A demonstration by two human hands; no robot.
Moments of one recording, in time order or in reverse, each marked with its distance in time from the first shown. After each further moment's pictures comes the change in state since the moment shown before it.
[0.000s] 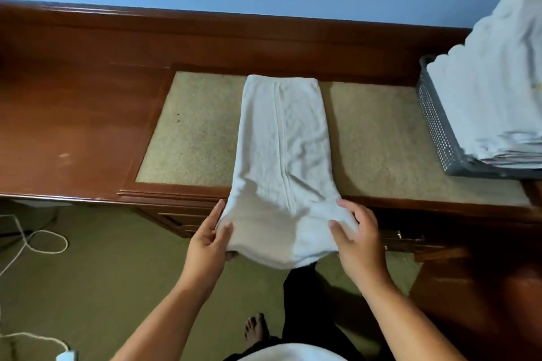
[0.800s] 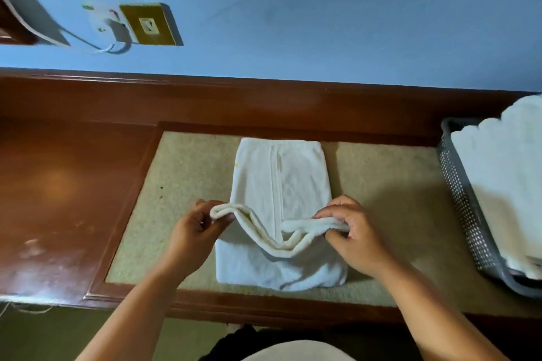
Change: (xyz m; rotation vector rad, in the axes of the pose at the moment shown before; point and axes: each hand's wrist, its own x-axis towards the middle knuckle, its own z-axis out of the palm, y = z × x) left_hand 0.206 0.171 0.052 0.460 -0.096 0.321; right_hand 0.270 -0.058 0.007 -0.149 -0.473 -0.243
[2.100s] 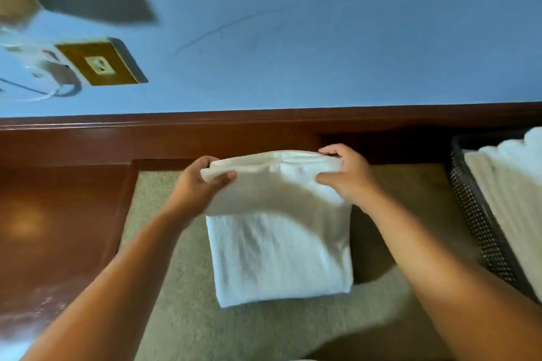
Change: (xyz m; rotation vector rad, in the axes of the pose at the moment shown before) left_hand 0.233 0.039 -0.011 -0.007 -0.040 -0.150; right_hand 0.222 0.017 -0.043 0.055 0.202 0.412
